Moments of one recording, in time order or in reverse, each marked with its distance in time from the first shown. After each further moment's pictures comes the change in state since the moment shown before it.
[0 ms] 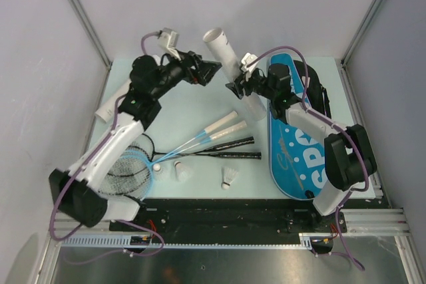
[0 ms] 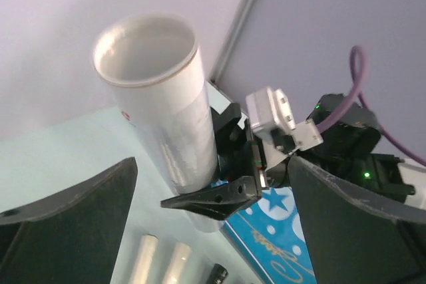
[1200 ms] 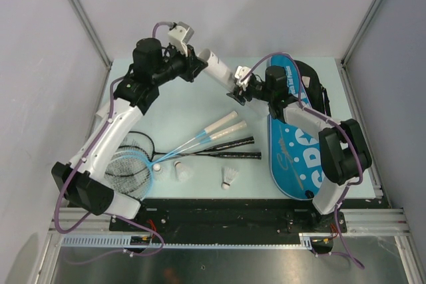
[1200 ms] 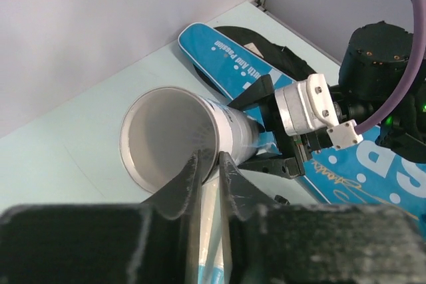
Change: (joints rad) left arm 0.024 0.054 0.248 -0.457 0.005 0.354; right arm -0.031 0.072 -0.002 -0.065 -0.147 -0.304
